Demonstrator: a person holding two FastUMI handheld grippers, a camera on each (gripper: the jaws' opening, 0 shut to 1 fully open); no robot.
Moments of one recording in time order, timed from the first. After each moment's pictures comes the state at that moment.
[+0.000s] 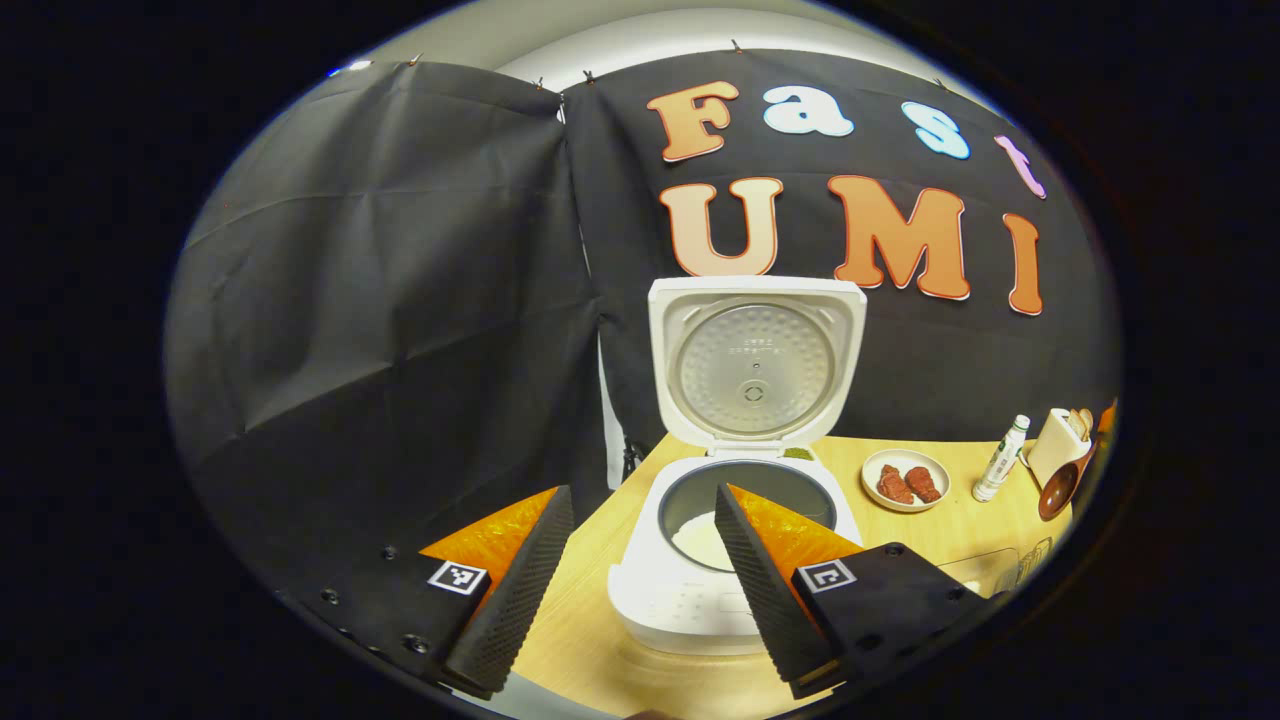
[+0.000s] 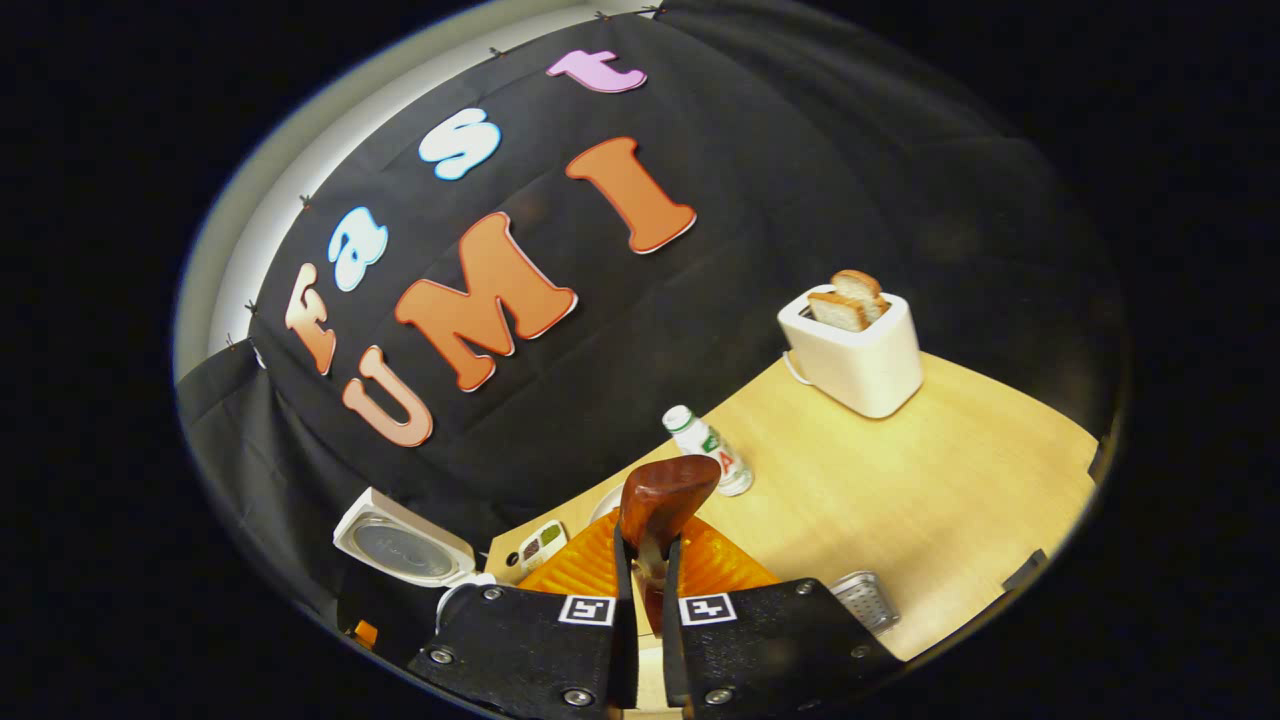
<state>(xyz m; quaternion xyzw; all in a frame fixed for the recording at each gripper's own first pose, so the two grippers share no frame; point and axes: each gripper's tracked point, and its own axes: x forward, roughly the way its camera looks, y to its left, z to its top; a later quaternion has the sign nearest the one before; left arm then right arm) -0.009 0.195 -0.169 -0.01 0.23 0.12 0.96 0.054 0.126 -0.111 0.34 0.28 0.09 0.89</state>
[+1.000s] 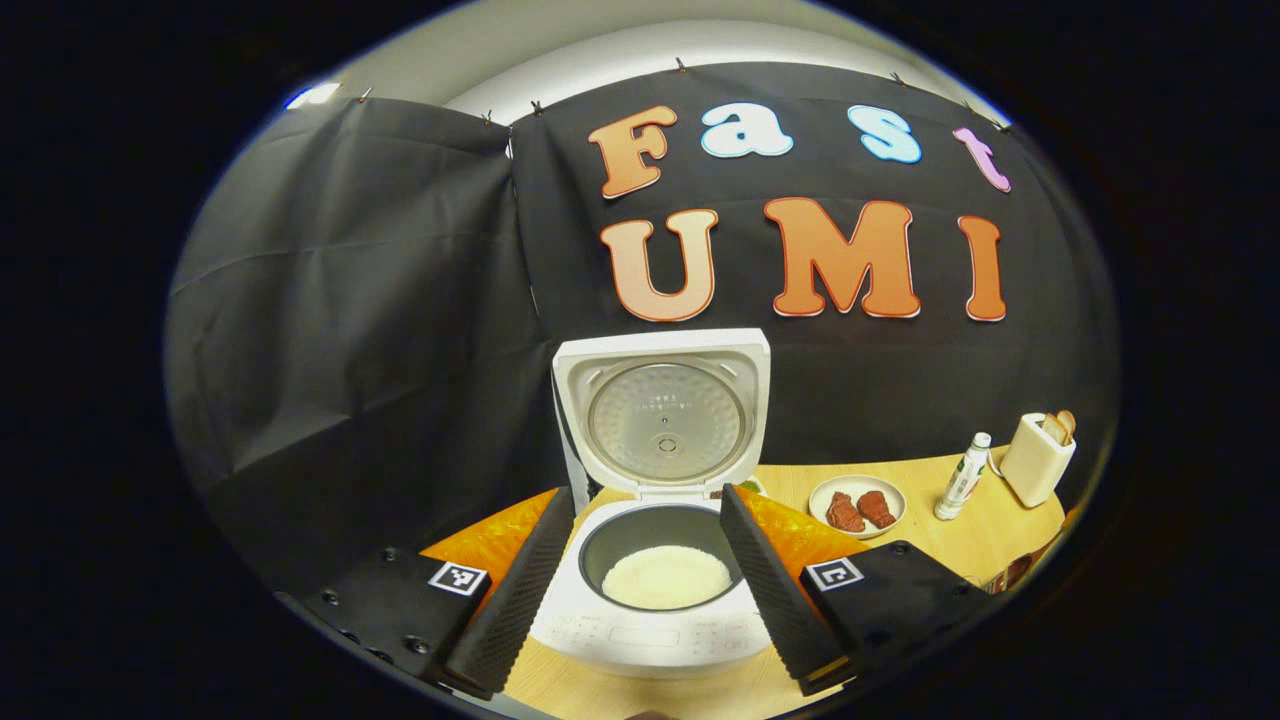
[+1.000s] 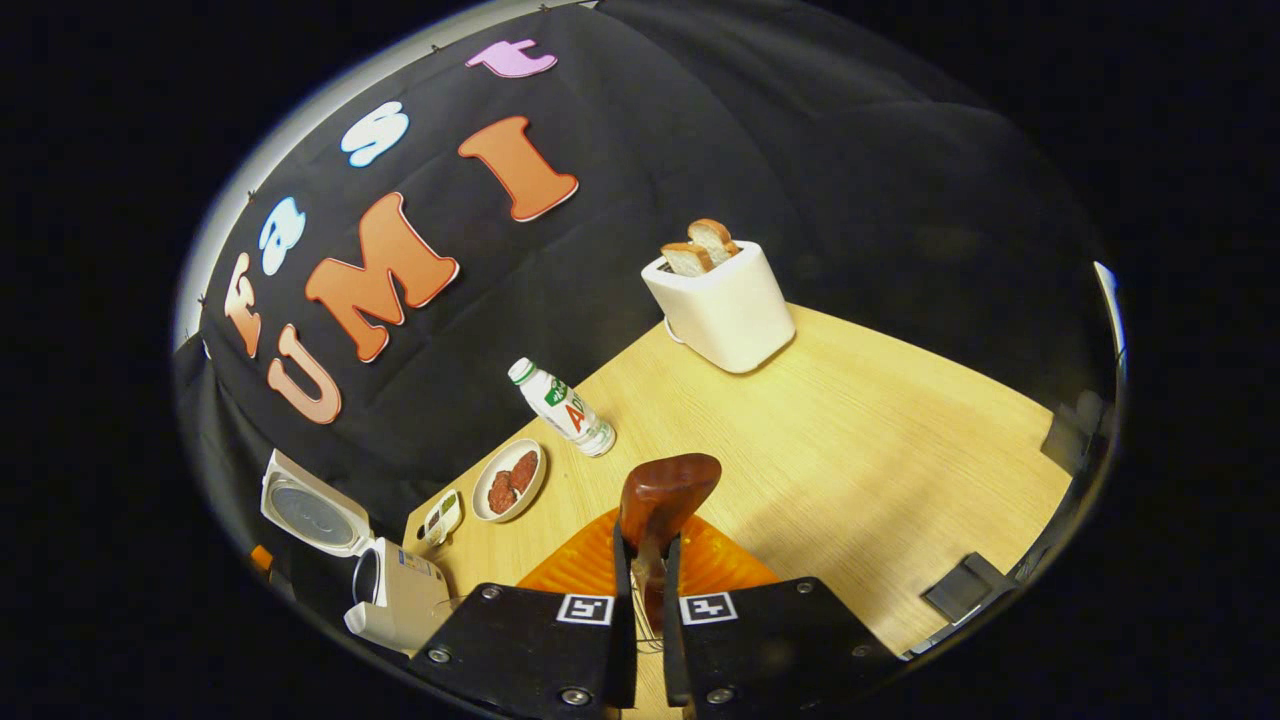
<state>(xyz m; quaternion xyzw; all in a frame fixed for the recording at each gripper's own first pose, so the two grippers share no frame) 0.035 0.128 -0.114 0.00 0.20 0.09 0.98 0.004 0.056 -0.245 0.31 0.35 0.02 0.88</state>
